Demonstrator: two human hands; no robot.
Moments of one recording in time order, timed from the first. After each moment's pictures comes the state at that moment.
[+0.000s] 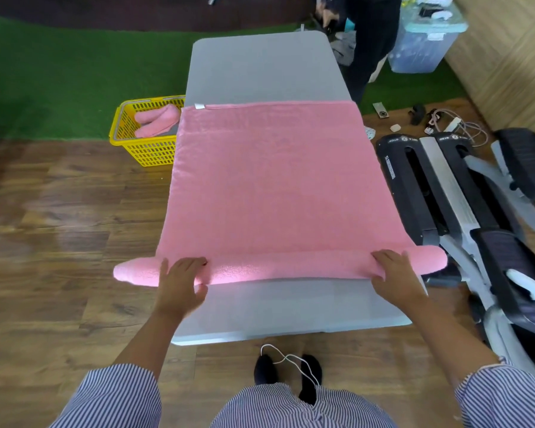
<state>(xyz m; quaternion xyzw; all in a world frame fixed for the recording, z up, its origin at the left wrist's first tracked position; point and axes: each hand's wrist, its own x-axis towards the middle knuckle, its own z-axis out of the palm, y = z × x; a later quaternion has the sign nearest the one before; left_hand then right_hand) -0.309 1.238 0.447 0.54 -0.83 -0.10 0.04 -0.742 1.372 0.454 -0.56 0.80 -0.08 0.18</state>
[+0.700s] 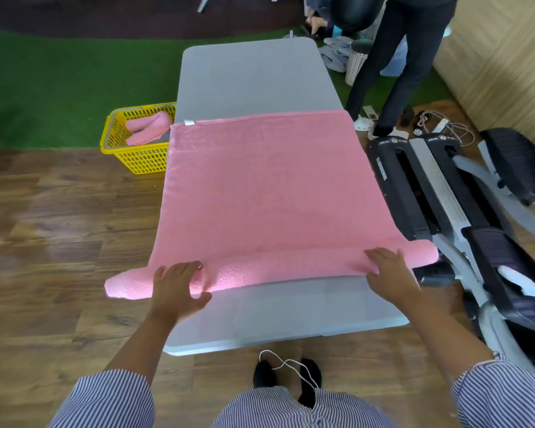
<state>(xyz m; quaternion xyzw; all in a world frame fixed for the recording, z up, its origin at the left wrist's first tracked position) -0.309 1.228 0.453 0.53 -0.84 -0.10 0.00 -0.743 1.364 0.462 -0.56 0.81 -0.03 0.19</state>
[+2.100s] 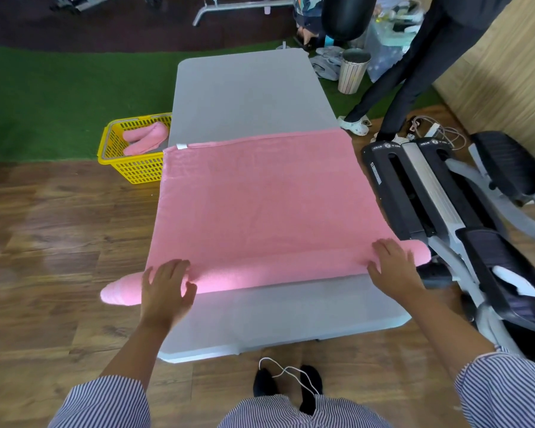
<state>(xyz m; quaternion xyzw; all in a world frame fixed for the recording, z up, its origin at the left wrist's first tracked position) -0.311 1.228 0.466 0.53 -0.84 -0.03 0.08 -0.752 1.365 0.481 -0.53 0.83 -0.01 0.15</state>
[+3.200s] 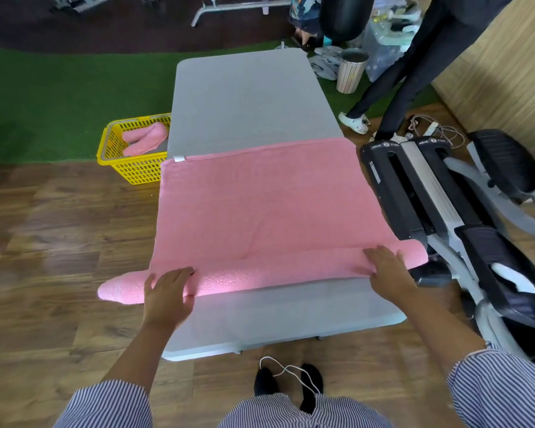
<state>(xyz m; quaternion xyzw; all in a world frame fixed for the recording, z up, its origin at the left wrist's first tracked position) -0.306 1.236 0.457 0.54 -0.84 -0.05 0.06 -0.747 1.369 0.474 -0.55 0.81 0.03 0.19</state>
